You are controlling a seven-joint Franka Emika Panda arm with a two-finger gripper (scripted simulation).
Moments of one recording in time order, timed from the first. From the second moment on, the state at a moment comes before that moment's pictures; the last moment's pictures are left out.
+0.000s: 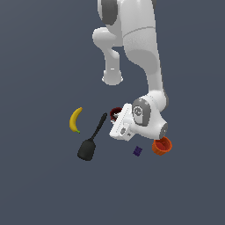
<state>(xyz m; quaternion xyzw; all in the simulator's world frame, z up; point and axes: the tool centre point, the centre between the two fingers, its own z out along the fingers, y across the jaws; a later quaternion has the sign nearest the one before) -0.075 0.009 0.076 0.70 0.51 -0.49 0.12</state>
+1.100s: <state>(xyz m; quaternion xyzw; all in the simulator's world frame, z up) -0.037 -0.074 0.188 0.70 0.50 -0.49 0.12</state>
